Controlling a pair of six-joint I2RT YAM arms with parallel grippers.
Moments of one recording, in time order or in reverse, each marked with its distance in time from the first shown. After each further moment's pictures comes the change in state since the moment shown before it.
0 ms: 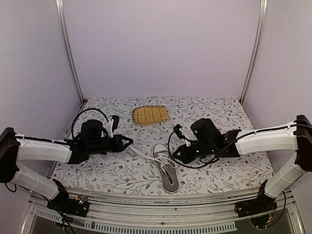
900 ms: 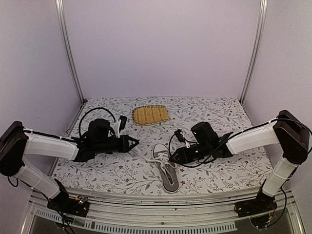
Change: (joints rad) left arm -0.042 0.121 0.080 0.021 0.020 0.017; right arm -0.104 0.134 -0.061 0.179 -0.190 0.097
